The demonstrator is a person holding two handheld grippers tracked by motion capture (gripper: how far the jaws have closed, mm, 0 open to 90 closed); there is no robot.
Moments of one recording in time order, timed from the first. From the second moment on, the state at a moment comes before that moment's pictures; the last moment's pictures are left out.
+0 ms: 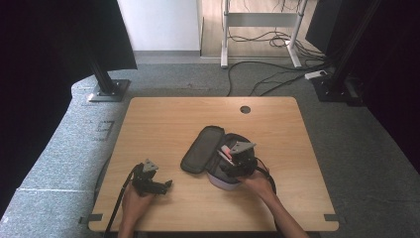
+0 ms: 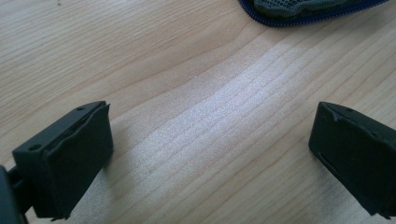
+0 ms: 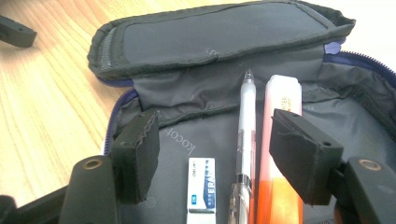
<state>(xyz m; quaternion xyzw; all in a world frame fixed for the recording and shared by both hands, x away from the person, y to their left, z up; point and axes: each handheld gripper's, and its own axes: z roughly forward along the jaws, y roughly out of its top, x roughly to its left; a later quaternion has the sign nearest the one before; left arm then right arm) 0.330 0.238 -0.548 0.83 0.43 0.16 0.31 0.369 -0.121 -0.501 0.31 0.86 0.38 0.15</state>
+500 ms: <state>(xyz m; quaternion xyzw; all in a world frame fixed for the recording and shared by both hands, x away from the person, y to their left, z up) 0.330 0.238 -0.548 0.83 0.43 0.16 0.31 0.358 -0.142 -0.491 0.31 0.85 0.40 0.16</state>
